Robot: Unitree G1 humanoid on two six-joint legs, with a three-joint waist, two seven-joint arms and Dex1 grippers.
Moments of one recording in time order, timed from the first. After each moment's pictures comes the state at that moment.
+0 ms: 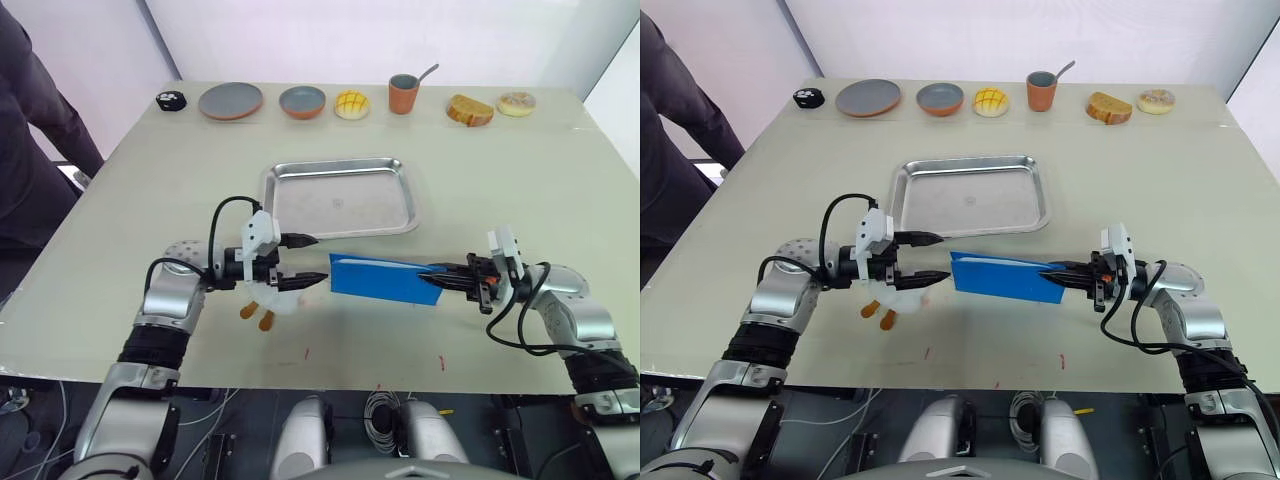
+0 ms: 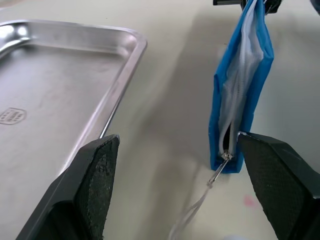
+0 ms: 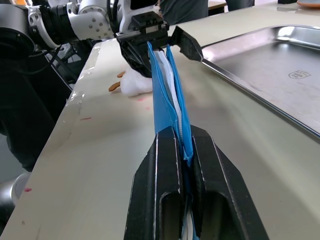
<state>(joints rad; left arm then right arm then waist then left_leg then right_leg) -0.49 0.60 -0.09 0.30 -0.31 0.07 -1.29 -0.35 -0.53 0.03 0.18 0.49 0.17 1.37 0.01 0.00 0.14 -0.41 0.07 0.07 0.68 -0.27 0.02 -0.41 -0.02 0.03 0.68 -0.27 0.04</state>
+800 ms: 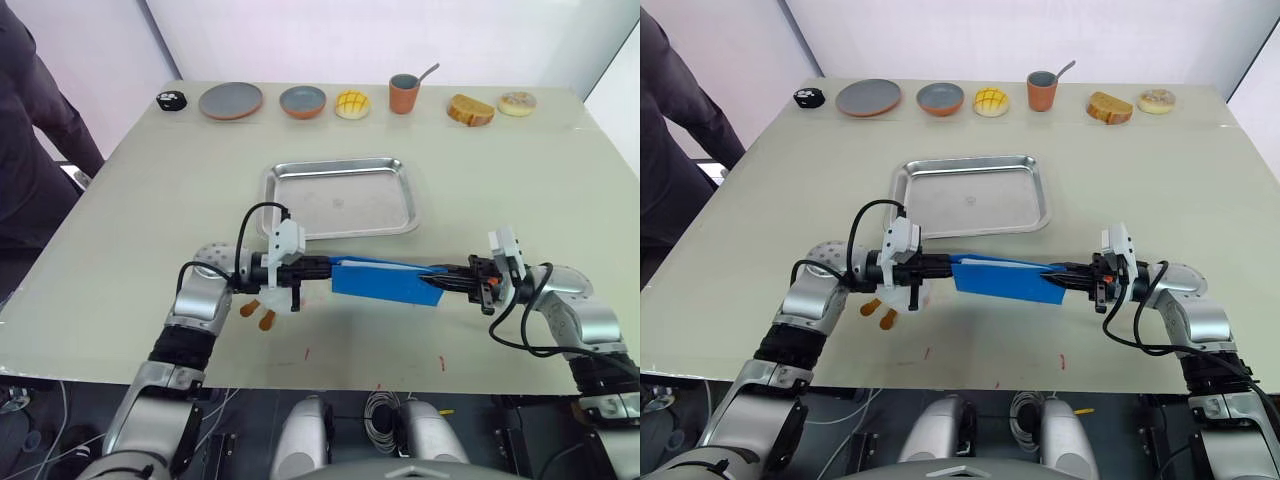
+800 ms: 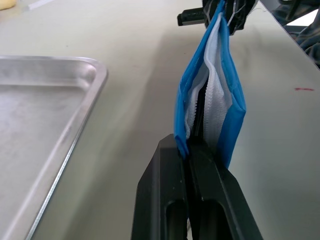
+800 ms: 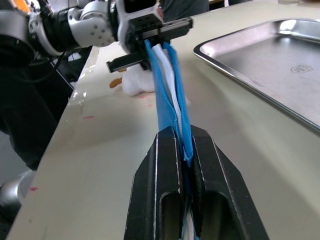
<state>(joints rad) -0.45 0.53 -0.13 0.21 -0.30 0.08 -1.32 -0.32 -0.55 0.02 0.11 0.51 0.25 1.34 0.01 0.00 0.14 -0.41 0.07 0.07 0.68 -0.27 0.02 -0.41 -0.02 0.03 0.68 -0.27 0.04</state>
